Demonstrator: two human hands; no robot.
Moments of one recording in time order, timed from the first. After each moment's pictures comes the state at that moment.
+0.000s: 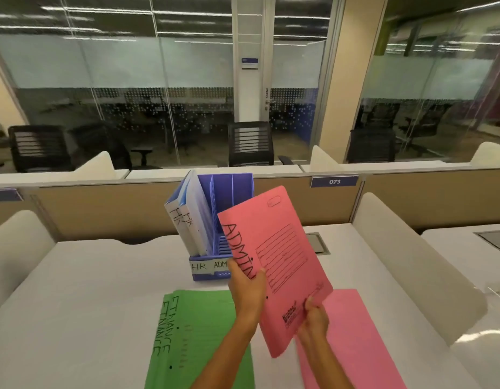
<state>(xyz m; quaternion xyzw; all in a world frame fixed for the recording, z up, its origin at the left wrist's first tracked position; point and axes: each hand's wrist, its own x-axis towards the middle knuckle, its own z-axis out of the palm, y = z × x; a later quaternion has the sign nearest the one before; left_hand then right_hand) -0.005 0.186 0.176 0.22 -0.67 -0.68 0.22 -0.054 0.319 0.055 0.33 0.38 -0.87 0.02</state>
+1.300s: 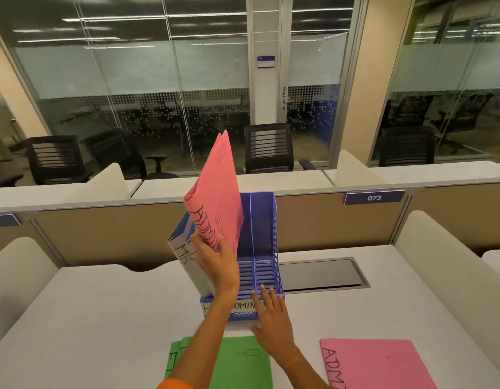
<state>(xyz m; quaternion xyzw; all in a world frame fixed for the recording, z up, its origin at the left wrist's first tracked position) -0.174 0.049 0.201 0.20 -0.64 -0.54 0.51 -0.168 0.167 0.035 -0.25 0.96 -0.14 0.00</state>
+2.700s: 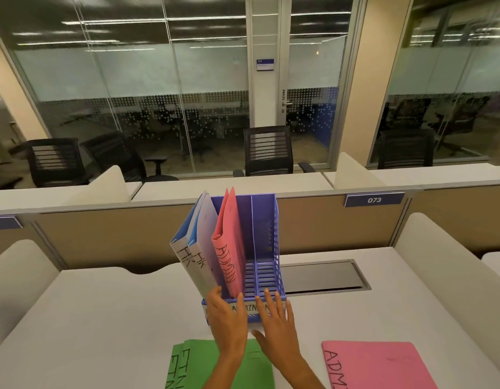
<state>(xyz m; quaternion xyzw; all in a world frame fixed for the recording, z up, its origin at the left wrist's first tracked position) -0.128 0.062 0.072 0.30 -0.80 -0.42 0.30 -0.151 0.173 0.043 -0.23 0.96 -0.12 -0.04</state>
